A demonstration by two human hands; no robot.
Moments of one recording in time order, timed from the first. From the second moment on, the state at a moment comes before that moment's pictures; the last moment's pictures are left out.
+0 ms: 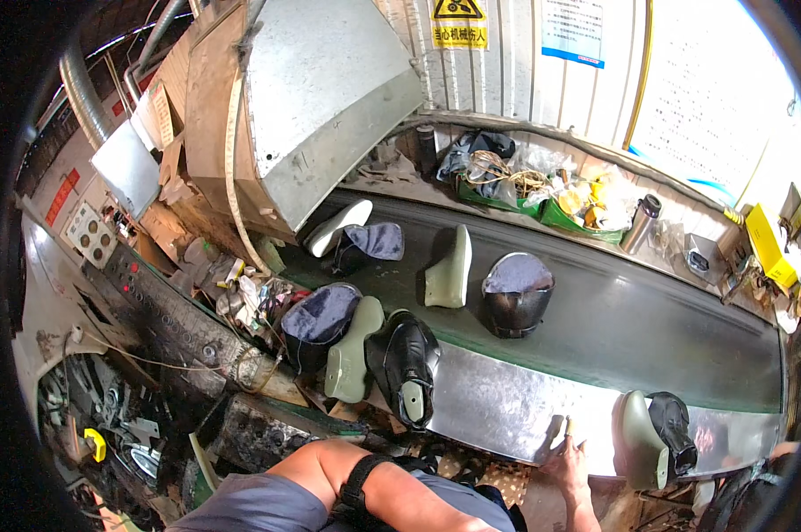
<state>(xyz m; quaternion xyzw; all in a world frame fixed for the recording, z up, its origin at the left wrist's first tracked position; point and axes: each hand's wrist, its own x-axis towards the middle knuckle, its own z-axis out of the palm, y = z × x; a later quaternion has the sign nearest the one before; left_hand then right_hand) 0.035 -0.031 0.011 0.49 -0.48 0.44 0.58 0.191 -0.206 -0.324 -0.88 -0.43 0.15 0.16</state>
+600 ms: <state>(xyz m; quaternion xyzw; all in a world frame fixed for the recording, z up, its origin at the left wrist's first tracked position) 0.035 -0.031 0.011 0.48 -0.48 0.45 0.58 0.191 -0.207 -0.333 -0.89 -0.38 0.19 0.17</state>
